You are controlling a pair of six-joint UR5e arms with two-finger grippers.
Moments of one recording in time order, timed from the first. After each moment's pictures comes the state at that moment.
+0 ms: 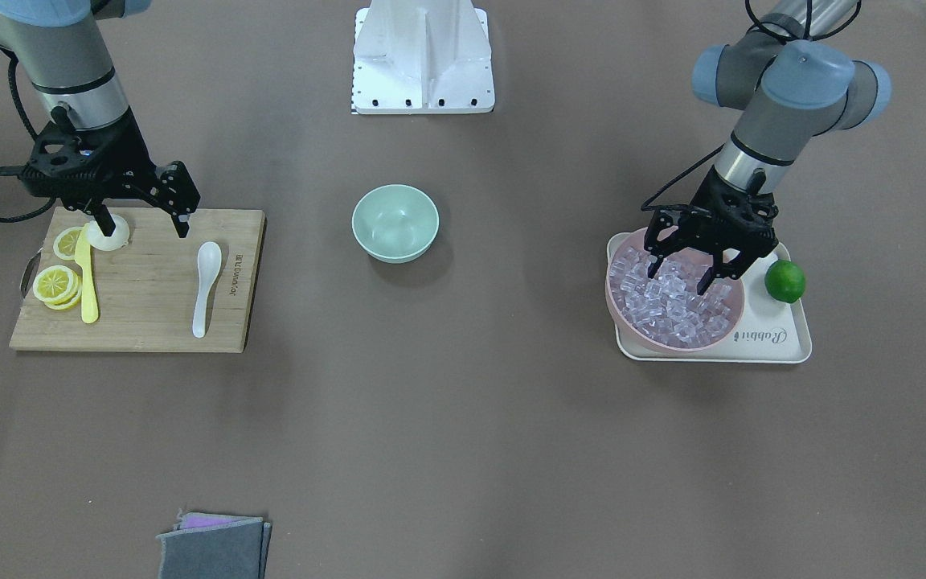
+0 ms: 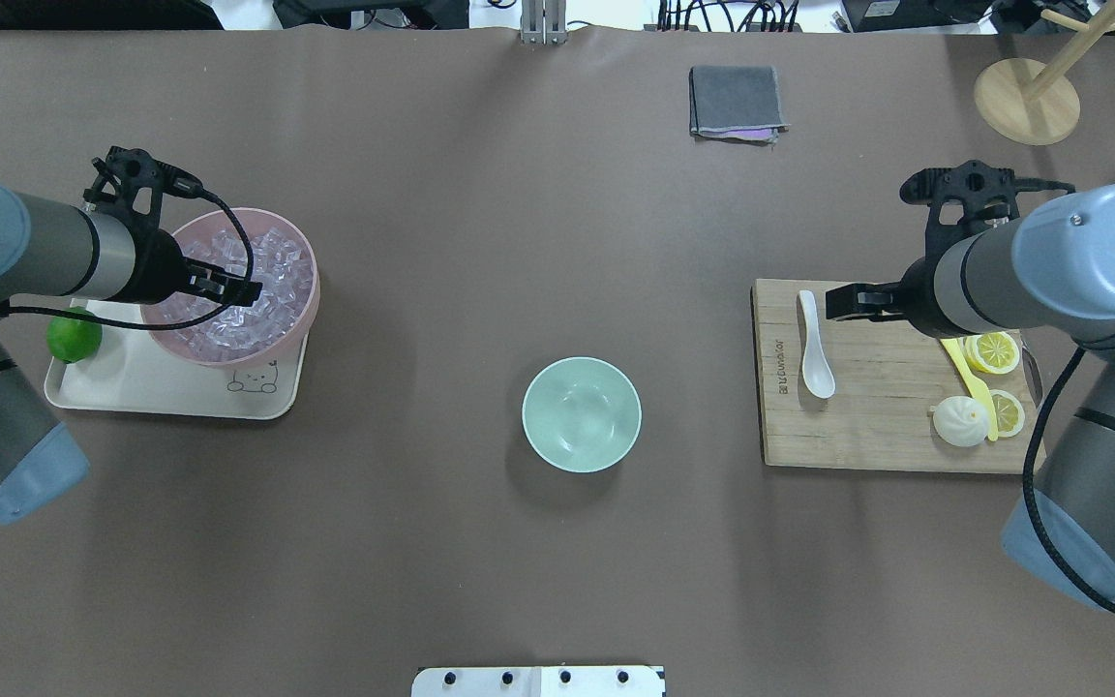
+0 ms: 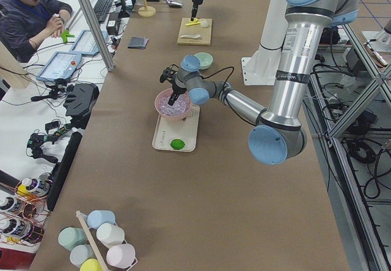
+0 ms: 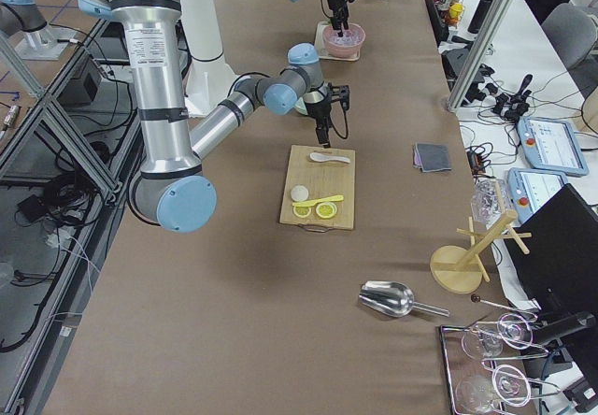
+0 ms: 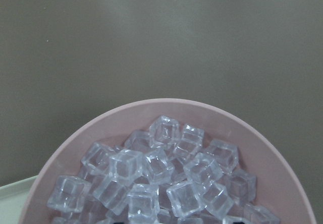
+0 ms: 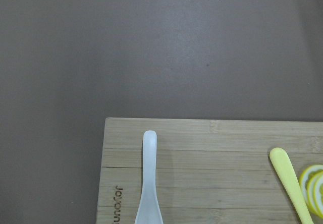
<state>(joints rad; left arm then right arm) -0.78 -1.76 -1.78 -2.16 -1.86 -0.74 0.70 -1.44 2.10 -1.49 1.74 1.09</state>
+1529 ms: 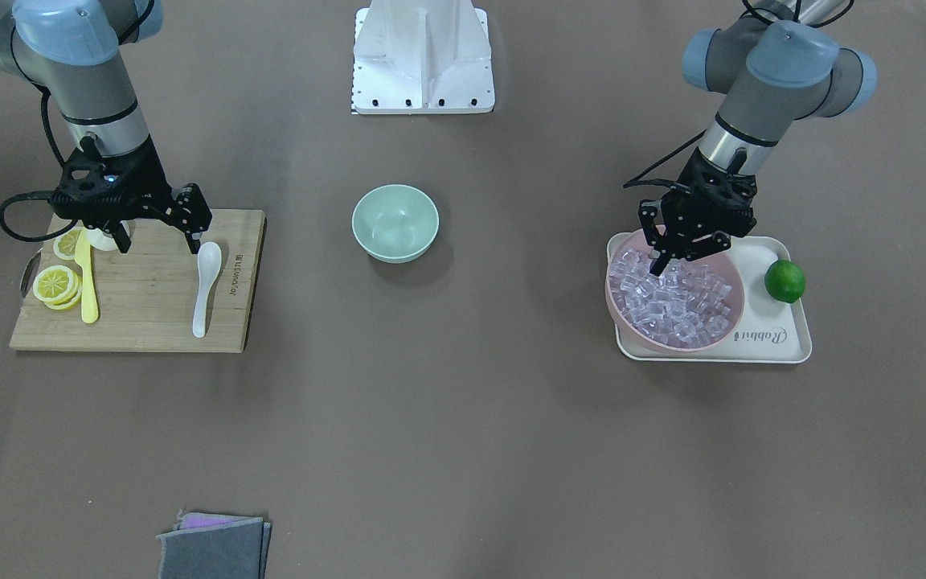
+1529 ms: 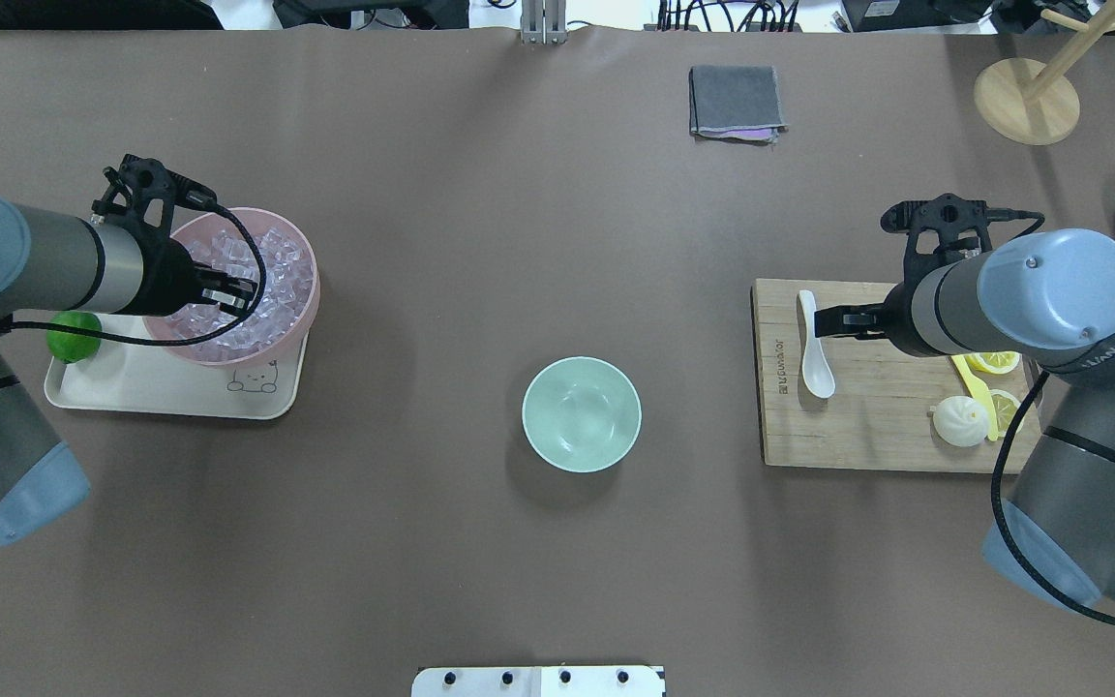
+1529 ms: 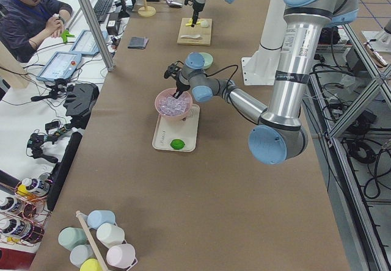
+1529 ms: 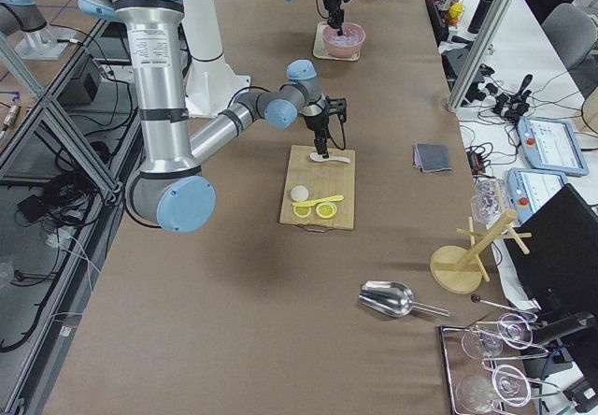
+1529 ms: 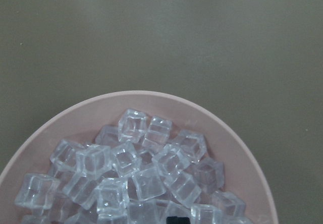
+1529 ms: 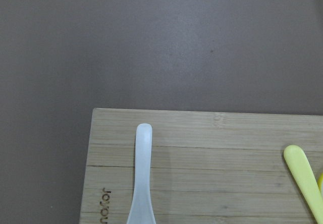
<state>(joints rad) -0.75 -1.76 -1.84 -2.16 -1.86 -0.71 0.67 -1.45 2.01 -1.38 1.72 1.10</state>
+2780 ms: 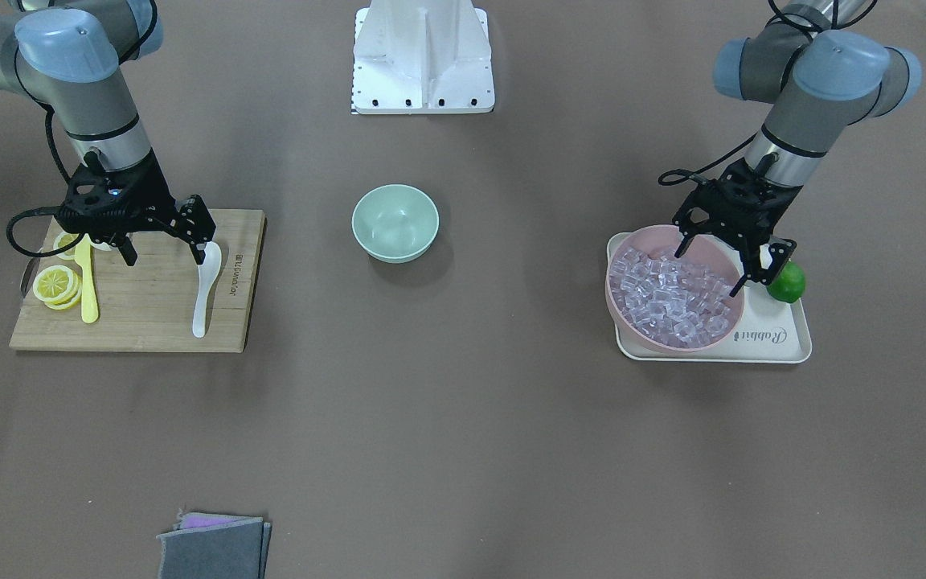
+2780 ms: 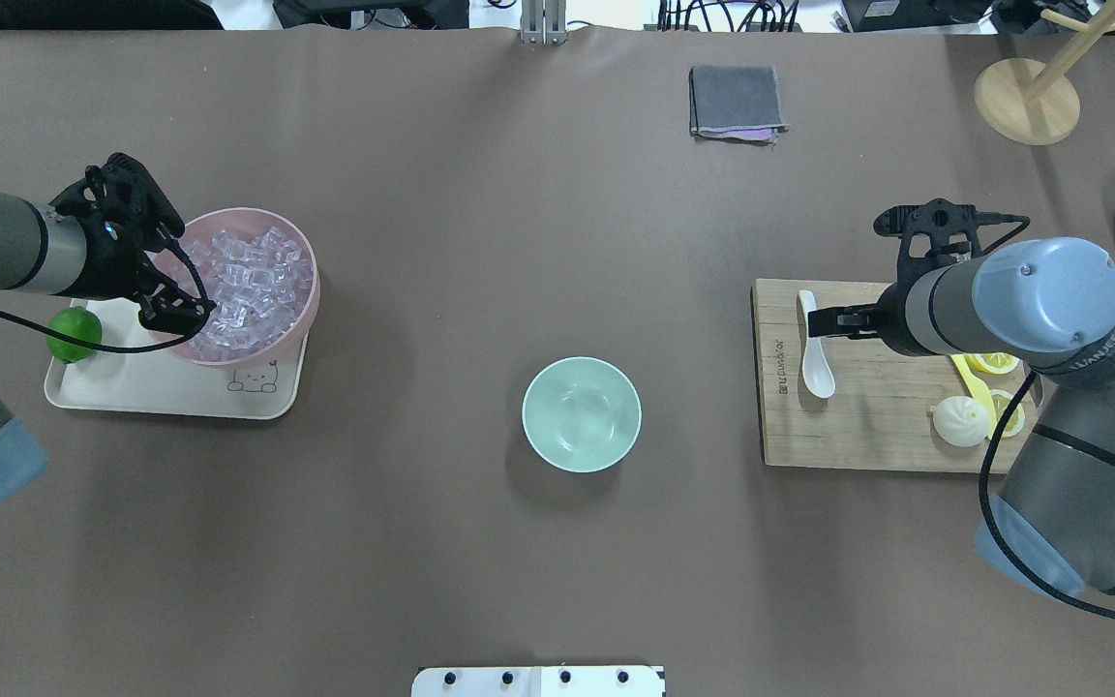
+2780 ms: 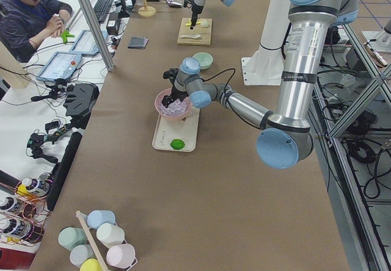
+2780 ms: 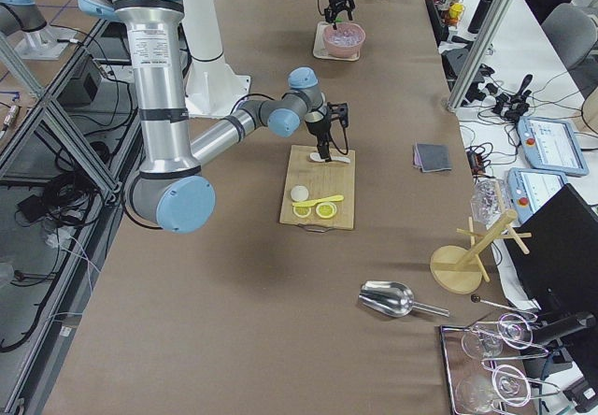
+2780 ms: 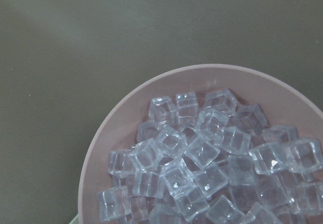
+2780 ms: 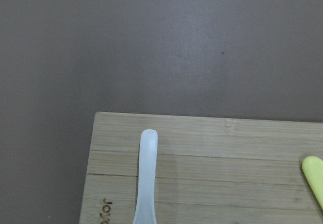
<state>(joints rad) -0.83 -1.71 -1.81 -2.14 -1.90 -0.08 0.67 -1.46 1.95 -1.27 1.72 1.09</state>
